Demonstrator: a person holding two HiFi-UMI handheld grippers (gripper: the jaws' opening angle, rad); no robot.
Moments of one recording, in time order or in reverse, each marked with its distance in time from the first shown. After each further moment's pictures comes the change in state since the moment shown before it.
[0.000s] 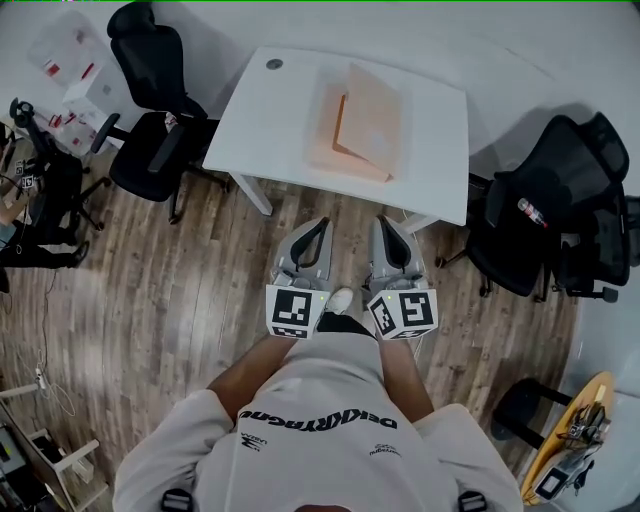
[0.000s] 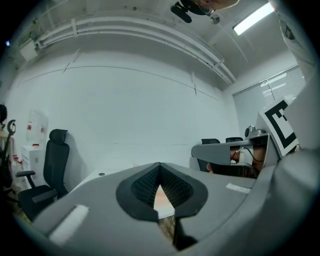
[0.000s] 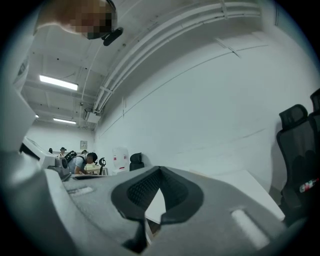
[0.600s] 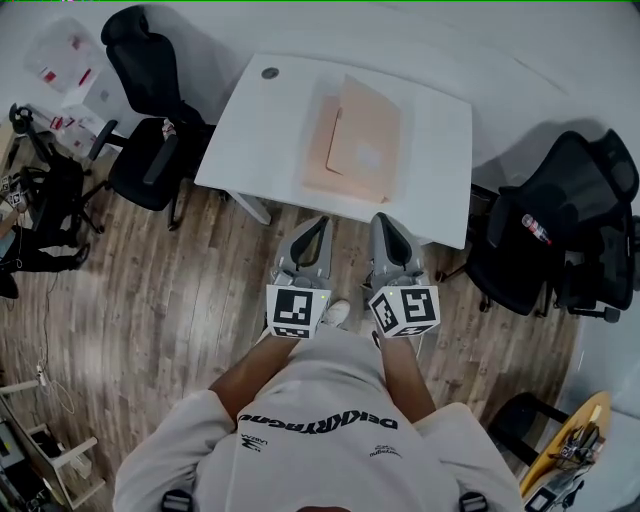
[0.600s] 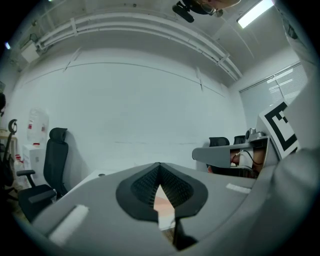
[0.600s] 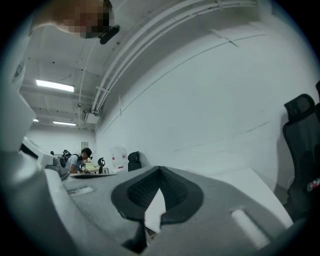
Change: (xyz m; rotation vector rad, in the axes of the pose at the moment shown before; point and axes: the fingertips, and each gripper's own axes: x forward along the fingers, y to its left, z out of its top) left arm 0.078 0.012 -0.004 -0.006 0.018 0.053; right arm 0.060 -0.060 -0.006 0.042 0.032 0.025
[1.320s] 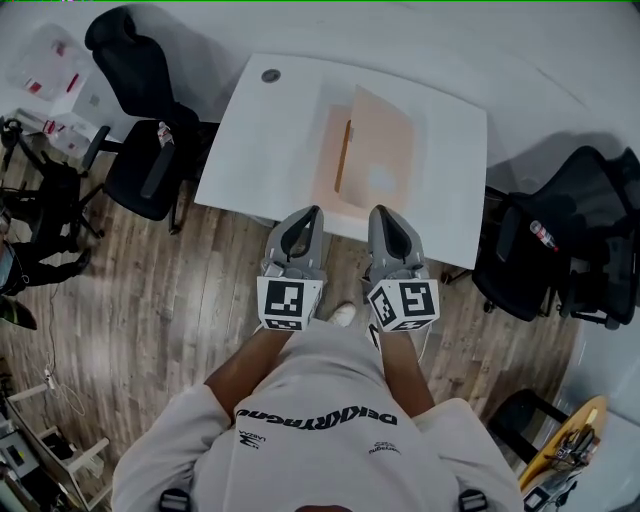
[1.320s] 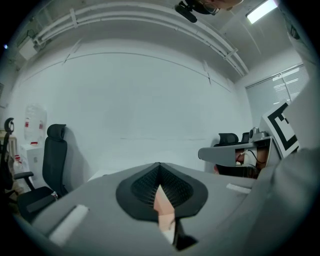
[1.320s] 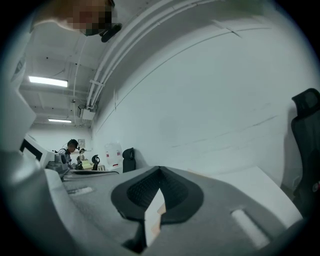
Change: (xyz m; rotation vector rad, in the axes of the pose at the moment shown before) left arm 0.077 0.089 -0.003 -0.007 0.053 0.017; right arm 0.108 -0.017 -0.011 -0.001 0.047 -0.023
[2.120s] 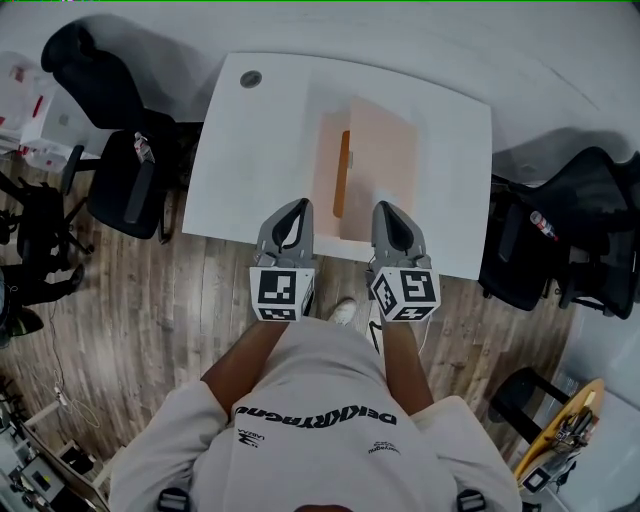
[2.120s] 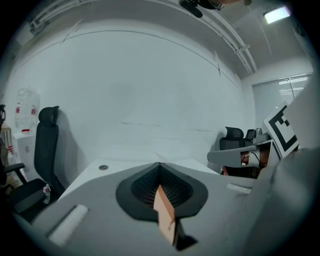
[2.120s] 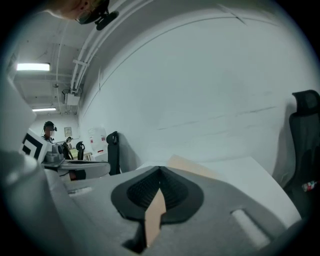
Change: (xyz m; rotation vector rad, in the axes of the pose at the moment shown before) left arm 0.101 0.069 -0.041 -0.052 0.129 -0.035; right arm 0.095 -0.060 -0.049 -0.002 0.193 -0.134
